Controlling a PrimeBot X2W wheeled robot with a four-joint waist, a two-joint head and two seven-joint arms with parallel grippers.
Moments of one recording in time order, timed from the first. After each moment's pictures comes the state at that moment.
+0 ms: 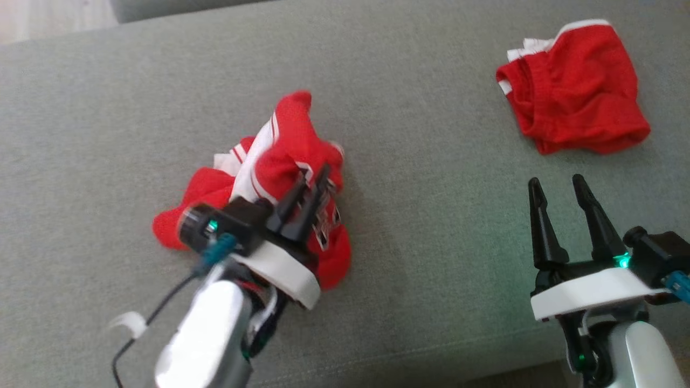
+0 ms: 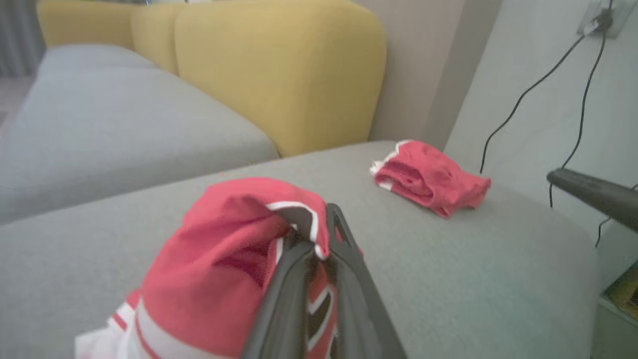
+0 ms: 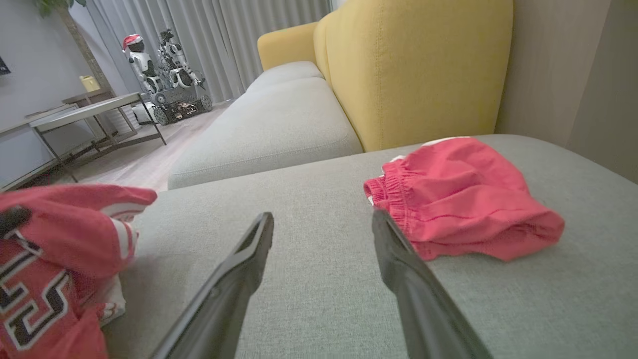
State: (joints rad) left arm -0.30 0.06 -0.46 0.17 -0.20 -0.09 -0.16; right arm -0.02 -0.05 0.03 -0.05 0.23 0.13 0.00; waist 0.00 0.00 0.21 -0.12
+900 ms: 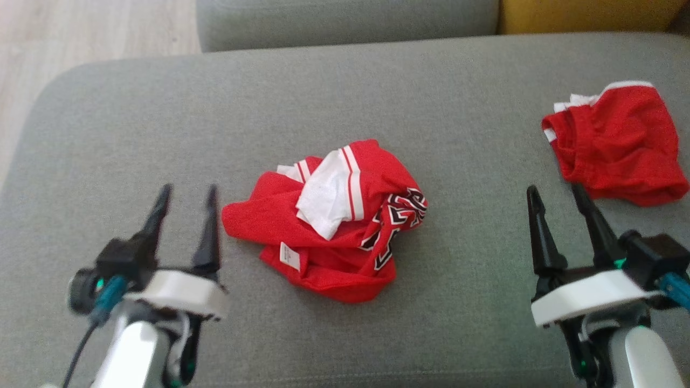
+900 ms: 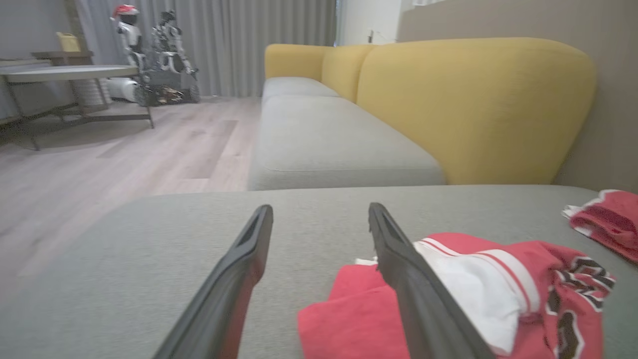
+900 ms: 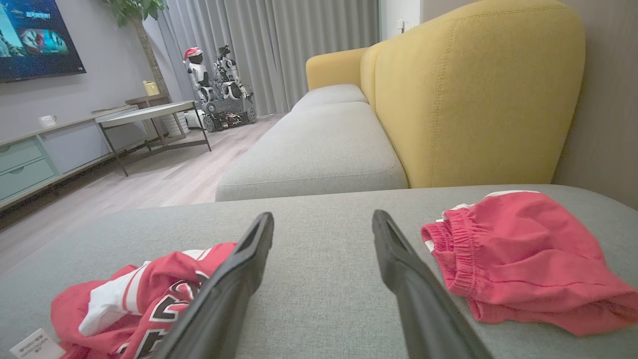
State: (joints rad) left arm -0.13 0.18 -0.28 0.13 -0.27 0.13 -0.21; right arm -0.01 -0.05 0.03 -0.05 0.18 0.13 0.03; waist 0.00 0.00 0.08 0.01
